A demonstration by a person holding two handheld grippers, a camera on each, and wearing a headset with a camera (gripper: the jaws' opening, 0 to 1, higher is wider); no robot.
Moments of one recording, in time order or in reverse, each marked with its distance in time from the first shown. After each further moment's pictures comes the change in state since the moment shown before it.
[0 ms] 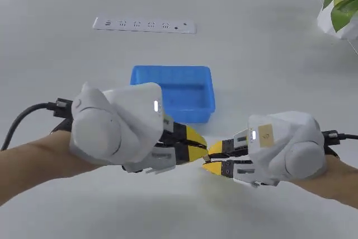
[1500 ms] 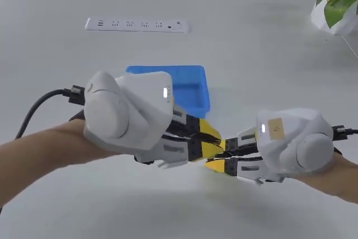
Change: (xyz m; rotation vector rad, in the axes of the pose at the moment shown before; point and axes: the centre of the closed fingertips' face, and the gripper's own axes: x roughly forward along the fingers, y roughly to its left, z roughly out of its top) left arm 0.012 0.003 0.014 0.003 -0.056 -0.065; right arm -0.004 -0.003 -0.004 0.068 -0.046 0.009
